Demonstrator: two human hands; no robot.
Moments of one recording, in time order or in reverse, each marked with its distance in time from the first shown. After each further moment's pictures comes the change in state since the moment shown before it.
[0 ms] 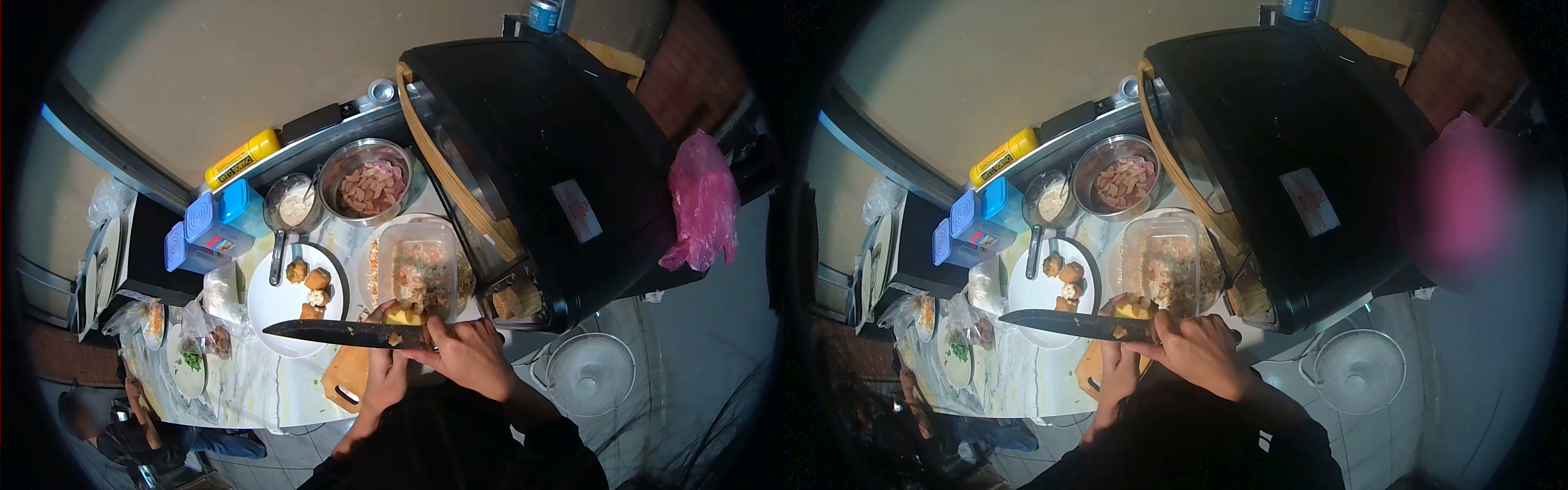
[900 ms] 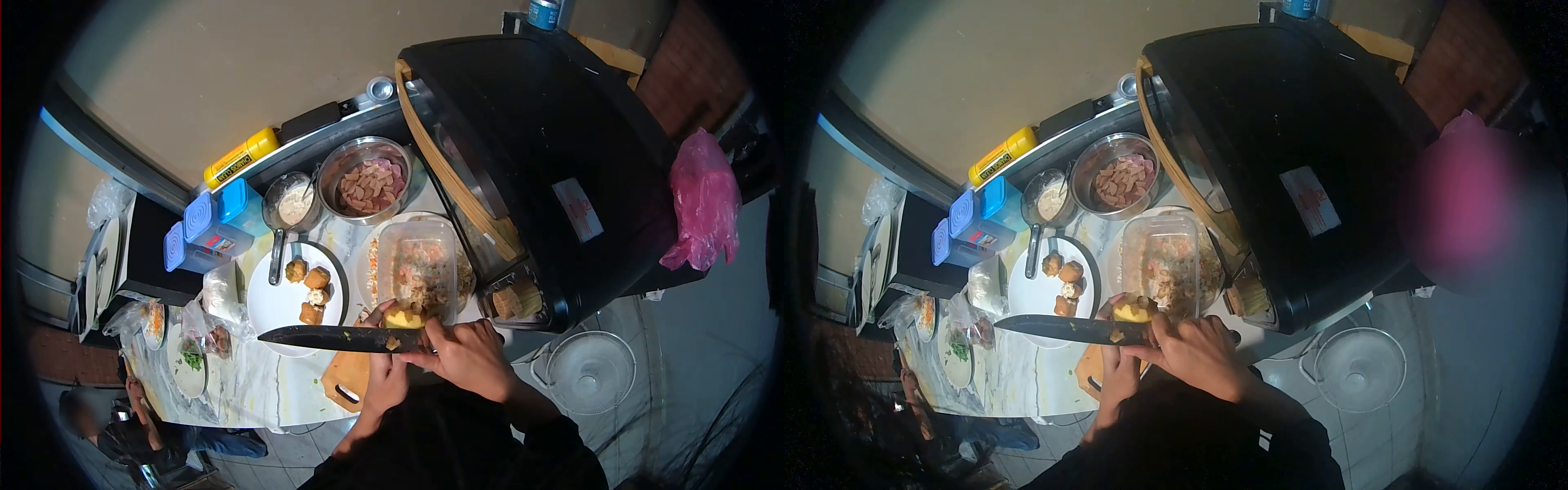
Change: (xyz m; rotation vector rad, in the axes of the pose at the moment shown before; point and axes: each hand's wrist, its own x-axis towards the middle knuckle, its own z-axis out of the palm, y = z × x) left_hand -0.002 0.002 0.004 -0.032 0.017 0.055; right_hand -0.002 0.000 -0.001 0.059 -0.020 -0.013
